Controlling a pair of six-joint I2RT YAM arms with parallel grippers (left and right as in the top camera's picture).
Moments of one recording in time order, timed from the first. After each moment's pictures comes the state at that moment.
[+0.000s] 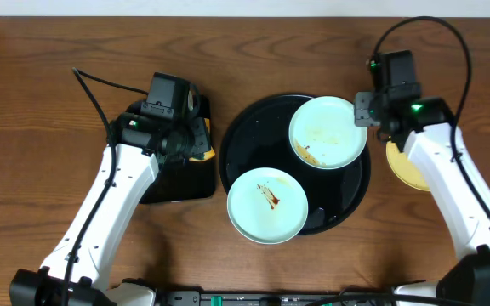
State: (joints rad) left arm -0.25 1.45 1.21 -0.92 0.12 -0.46; right arm 0.18 1.58 1.30 -0.72 0.19 0.17
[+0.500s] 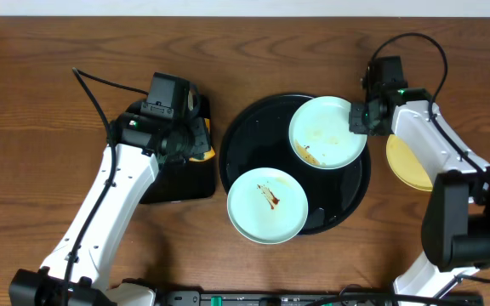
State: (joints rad) left arm -0.25 1.45 1.21 -0.92 0.12 -0.46; right arm 0.10 1.87 1.30 -0.67 0.07 0.19
